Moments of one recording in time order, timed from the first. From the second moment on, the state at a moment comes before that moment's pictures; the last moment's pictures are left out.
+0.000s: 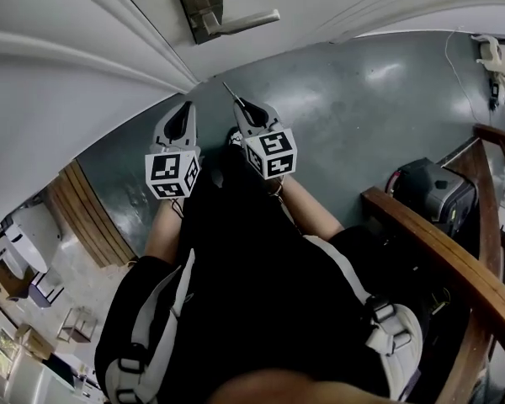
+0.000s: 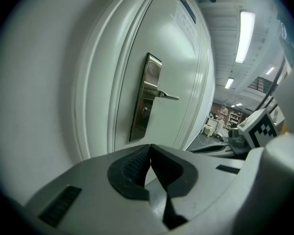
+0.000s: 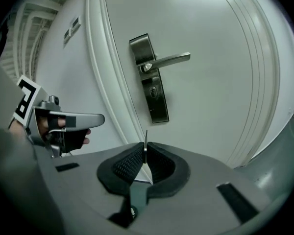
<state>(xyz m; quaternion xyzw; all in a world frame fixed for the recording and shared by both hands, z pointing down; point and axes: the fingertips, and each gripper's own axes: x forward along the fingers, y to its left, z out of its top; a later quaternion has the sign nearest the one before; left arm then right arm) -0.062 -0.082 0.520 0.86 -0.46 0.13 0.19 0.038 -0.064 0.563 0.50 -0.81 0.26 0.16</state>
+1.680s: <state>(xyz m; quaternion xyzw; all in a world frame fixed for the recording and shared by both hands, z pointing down) -0.085 -0.108 0.313 0.92 -0.38 -0.03 0.01 0.034 -0.084 0.316 0.68 -0.74 -0.01 0.05</state>
